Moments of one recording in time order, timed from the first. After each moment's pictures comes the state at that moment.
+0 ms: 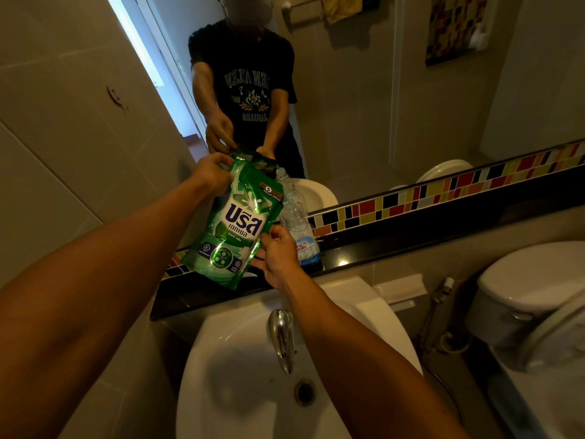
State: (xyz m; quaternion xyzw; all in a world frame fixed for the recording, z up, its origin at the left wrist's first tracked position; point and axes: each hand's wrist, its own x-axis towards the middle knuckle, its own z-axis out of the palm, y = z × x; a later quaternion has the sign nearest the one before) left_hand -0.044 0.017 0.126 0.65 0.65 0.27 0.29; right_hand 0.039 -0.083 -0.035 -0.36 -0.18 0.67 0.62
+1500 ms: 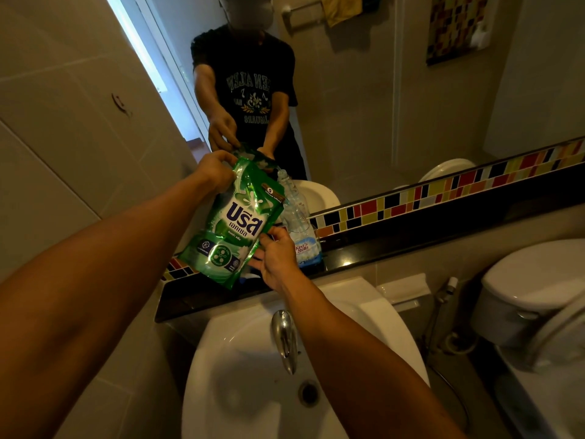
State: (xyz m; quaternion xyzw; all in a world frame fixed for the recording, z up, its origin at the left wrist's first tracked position) left_hand -0.036 0.010 0.143 0.67 0.65 0.24 0.26; right_hand 0.035 -0.090 -0.027 -0.33 -0.17 0.68 0.63
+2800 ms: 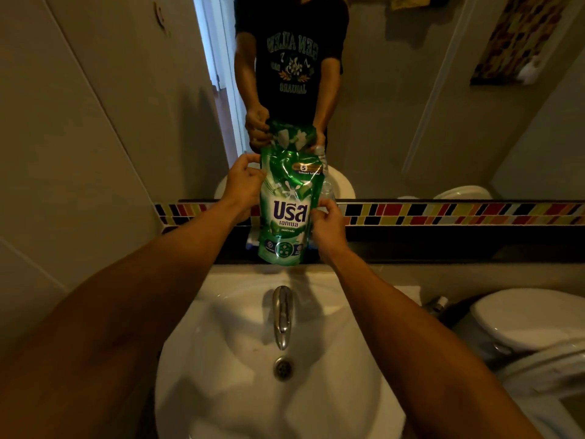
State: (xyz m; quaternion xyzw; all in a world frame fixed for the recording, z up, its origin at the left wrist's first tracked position) left_hand -0.089 -0.012 0.027 0.52 0.53 0.50 0.45; right_hand 0.084 -0.061 -0.055 -0.57 -0.40 0.45 0.56
